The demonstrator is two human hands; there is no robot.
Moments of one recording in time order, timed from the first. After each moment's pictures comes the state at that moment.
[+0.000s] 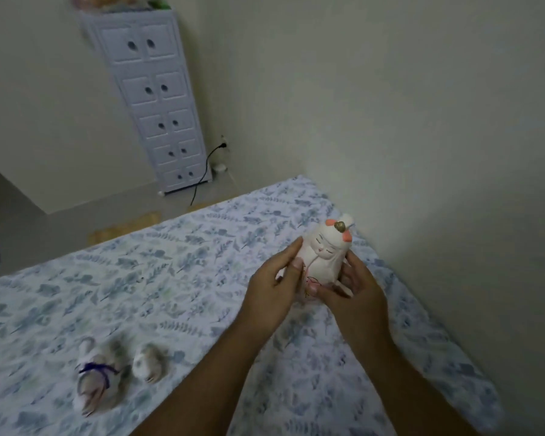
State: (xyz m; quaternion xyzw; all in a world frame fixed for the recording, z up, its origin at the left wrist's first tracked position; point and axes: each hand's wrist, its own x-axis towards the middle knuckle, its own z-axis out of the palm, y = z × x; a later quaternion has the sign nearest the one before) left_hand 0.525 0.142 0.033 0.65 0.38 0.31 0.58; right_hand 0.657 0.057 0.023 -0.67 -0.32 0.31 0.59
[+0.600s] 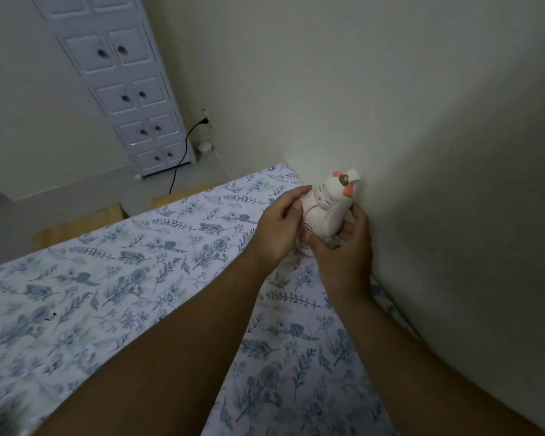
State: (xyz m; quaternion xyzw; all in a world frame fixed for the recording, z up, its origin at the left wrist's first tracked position) left_hand 0.699 0.298 -0.035 0.63 0.40 0.31 0.60; right_hand 0.789 0.209 -0.059 -0.71 -0.30 0.17 0.61
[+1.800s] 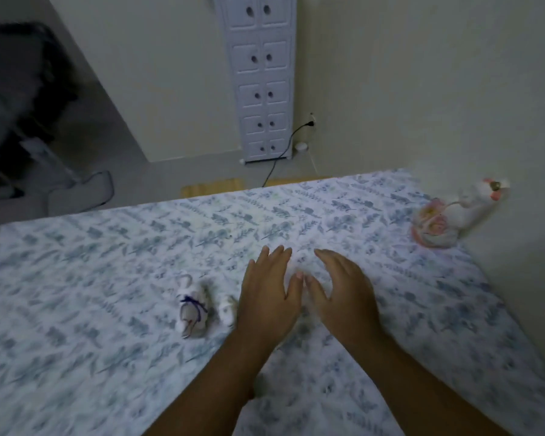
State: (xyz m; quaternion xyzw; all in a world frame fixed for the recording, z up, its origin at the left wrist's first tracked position) left_hand 0.391 0.135 0.002 0.71 0.60 0.25 0.27; right_hand 0.542 0.123 -0.020 -0.69 -0.63 0.18 0.29
